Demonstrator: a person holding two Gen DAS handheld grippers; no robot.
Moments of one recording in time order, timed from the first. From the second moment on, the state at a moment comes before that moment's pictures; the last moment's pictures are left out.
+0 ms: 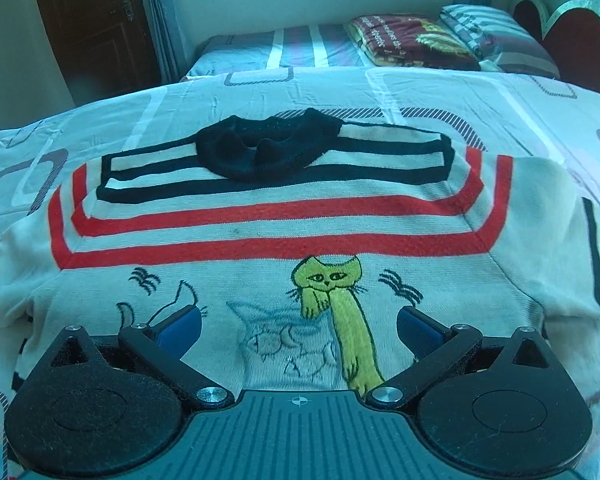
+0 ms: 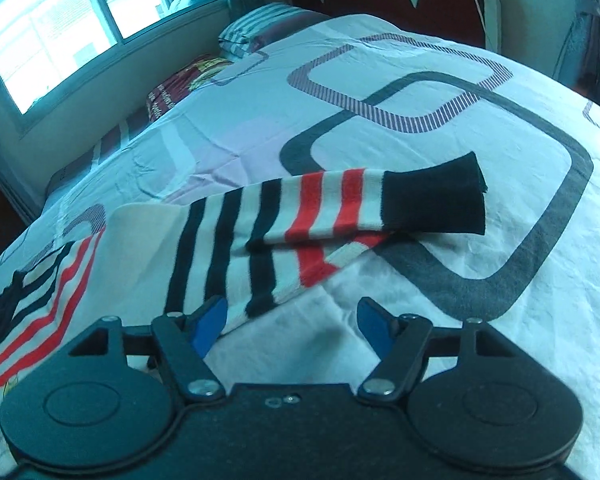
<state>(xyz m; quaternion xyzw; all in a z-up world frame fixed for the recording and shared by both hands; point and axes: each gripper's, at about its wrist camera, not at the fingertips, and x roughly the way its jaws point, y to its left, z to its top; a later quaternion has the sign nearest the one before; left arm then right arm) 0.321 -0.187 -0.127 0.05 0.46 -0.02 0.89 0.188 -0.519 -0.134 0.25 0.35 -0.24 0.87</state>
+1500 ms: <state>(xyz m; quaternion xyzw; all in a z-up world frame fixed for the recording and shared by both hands) 0.390 -0.077 -0.145 -0.15 0.50 -0.16 0.84 0.264 -0.264 -0.107 0.05 0.32 -0.06 0.94</state>
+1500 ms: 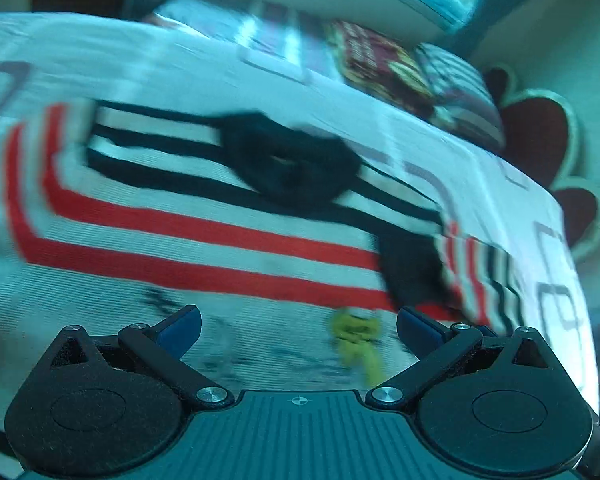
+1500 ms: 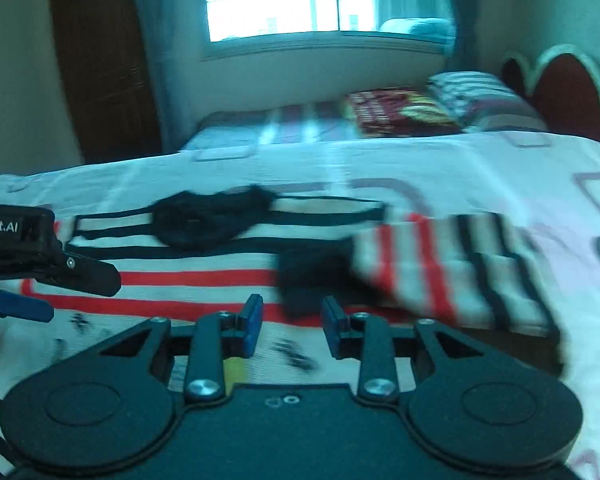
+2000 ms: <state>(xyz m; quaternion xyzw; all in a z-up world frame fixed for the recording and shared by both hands) 0.427 -0.211 -0.185 -0.28 0.55 -0.27 0.74 0.199 -0.332 -0.117 0.12 0.30 -0.14 0.93</state>
